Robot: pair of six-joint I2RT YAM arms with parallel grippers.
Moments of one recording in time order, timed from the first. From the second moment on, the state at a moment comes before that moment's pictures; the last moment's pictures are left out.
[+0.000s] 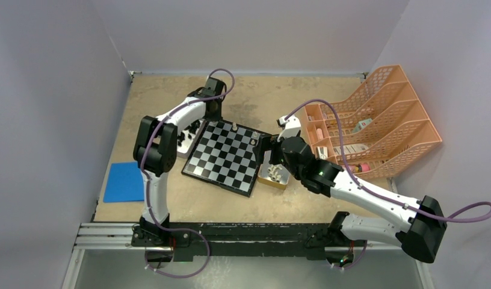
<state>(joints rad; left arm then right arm) -0.37 2.08 1.62 -0.53 -0.21 -0.30 0.91 1.08 0.78 -0.13 0.39 0.48</state>
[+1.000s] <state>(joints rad) -0.37 2.11 1.62 -0.52 -0.24 -0.27 0.91 1.08 0.78 -0.13 0.39 0.48</state>
